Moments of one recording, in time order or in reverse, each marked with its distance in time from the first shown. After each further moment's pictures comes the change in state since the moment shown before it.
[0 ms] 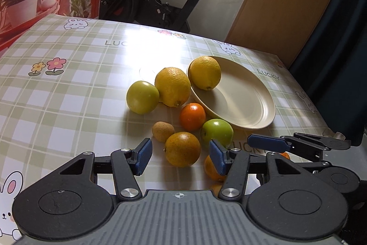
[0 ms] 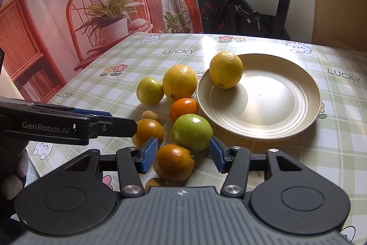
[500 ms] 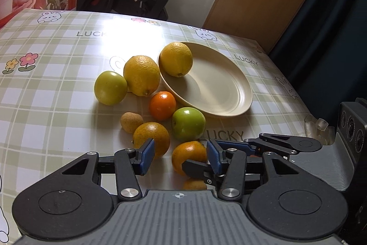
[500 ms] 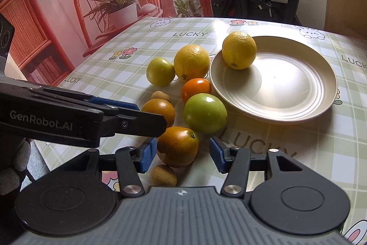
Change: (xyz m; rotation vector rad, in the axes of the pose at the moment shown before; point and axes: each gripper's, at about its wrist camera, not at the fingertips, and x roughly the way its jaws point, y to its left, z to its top) left arm 0.011 -0.017 -0.007 0.045 0.079 -0.107; right arm 0.010 0.001 -0.011 -0.011 0.066 0.058
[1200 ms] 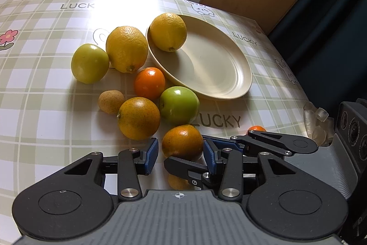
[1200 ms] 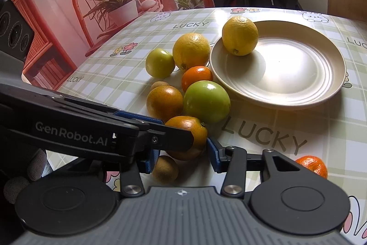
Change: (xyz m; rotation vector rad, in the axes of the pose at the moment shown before) left arm 0.035 0.000 0.002 -0.038 0.123 -0.044; right arm 0.010 -0.009 -0.005 0.053 0.024 0.044
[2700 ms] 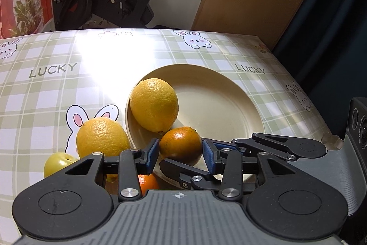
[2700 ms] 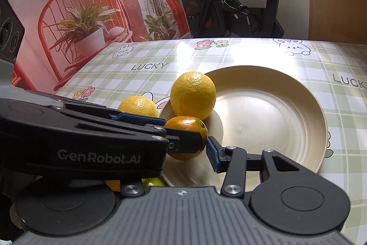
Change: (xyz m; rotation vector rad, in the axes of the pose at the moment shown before) left arm 0.048 -0.017 0.091 0.129 -0.064 0.058; right arm 0.027 -0.052 0.070 0.052 -0.089 -0.104
